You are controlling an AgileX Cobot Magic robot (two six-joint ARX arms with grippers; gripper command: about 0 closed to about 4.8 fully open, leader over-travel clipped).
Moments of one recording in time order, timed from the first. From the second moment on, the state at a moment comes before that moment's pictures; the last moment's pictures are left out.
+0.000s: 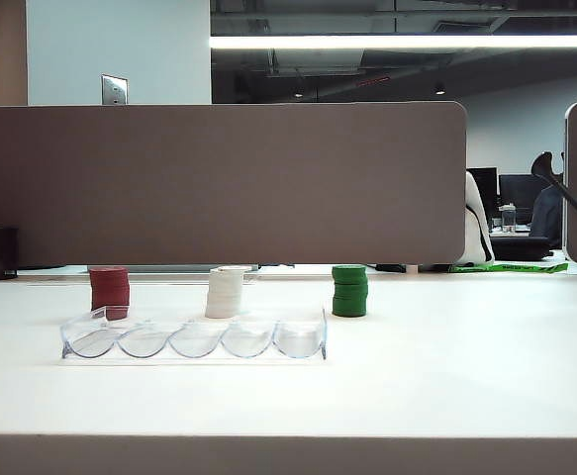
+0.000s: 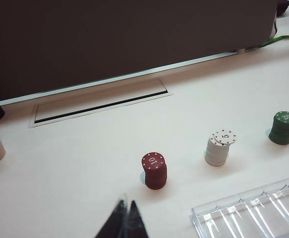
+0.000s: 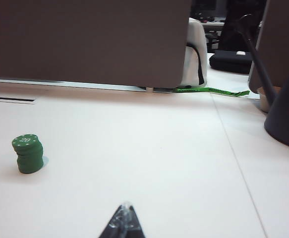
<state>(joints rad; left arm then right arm) -0.04 0.40 0.55 -0.31 0.20 0.19 0.14 0.00 0.11 -0.09 0.04 -0.02</state>
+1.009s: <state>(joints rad) -0.04 0.17 0.32 -0.35 0.19 0.14 -0.05 0.00 0.01 0.06 -0.08 0.02</state>
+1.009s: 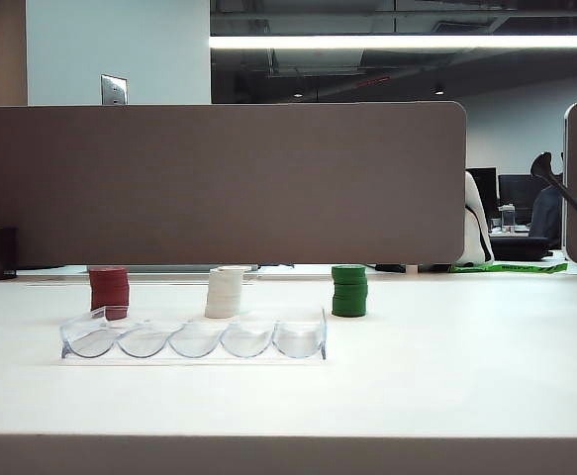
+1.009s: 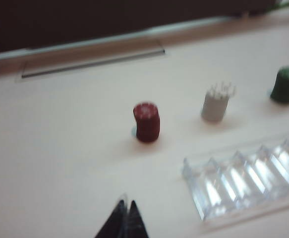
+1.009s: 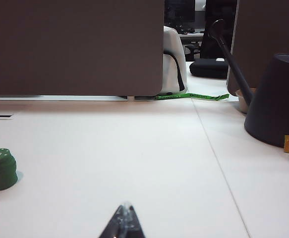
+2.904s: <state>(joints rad) -0.04 0.07 0.00 0.16 0.04 0.13 -0.05 0.00 0.01 0.09 -0.21 0.01</state>
